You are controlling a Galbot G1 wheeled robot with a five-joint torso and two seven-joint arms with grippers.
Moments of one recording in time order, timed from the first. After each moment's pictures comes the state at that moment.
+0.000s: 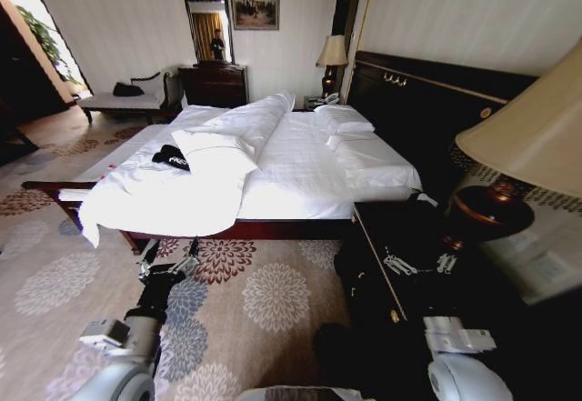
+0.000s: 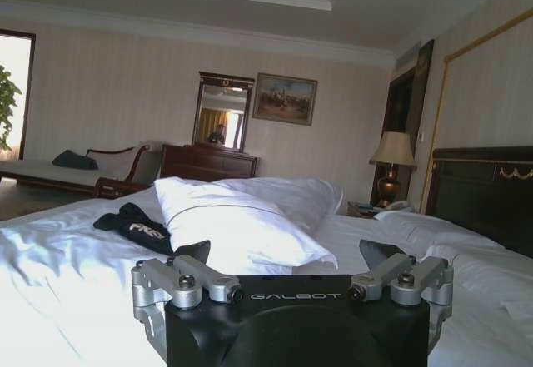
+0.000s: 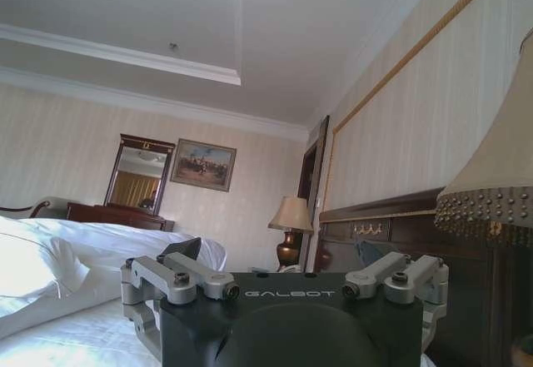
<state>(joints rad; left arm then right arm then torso) 1.82 -1.42 -0.74 -2.50 -0.41 0.14 -0.04 -1.77 1.41 0.83 2.28 0.15 0.26 -0.05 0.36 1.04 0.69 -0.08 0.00</state>
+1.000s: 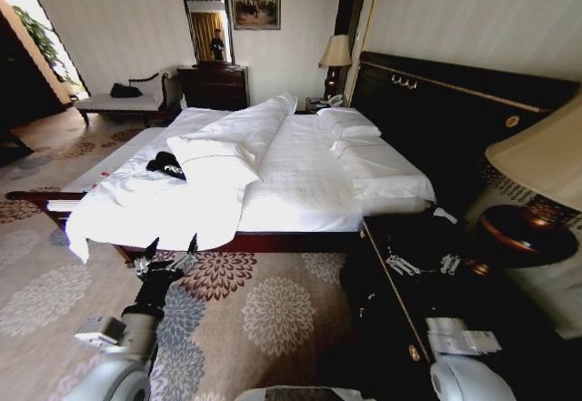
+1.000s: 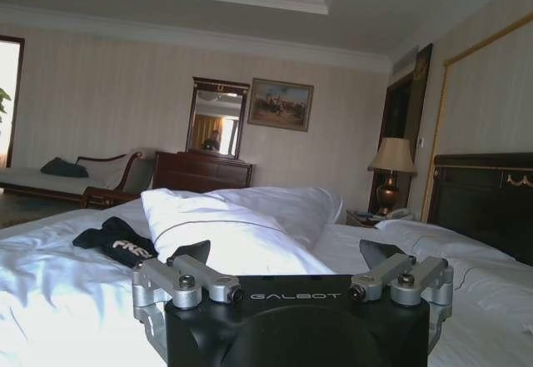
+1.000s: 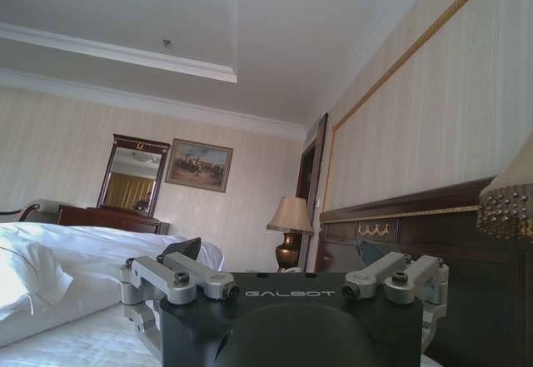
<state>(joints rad) 1.80 -1.39 -0.76 -2.50 -0.44 0.14 -0.04 -1.77 1.43 0.84 2.29 0.16 0.26 -0.05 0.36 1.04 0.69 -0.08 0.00</state>
